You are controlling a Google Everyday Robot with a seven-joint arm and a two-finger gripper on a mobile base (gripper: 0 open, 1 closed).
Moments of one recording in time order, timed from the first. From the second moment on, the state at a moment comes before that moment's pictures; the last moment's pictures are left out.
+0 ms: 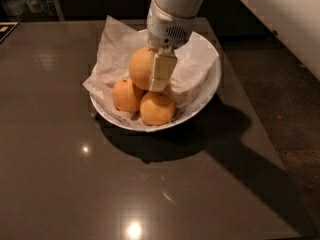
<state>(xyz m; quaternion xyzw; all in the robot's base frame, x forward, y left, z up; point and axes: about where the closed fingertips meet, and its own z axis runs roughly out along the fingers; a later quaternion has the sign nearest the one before) 0.545 0.015 0.930 -0.76 0.63 0.06 0.13</state>
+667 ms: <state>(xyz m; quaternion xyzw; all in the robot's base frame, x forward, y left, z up) 0.521 0.019 0.947 -0.76 0.62 0.06 0.18</state>
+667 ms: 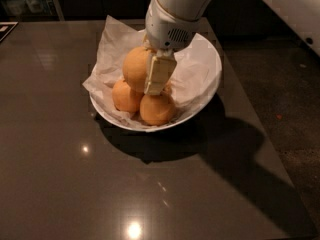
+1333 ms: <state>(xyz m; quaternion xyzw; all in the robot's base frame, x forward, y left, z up) 0.481 0.019 0.964 -0.74 0.64 0.06 0.21</state>
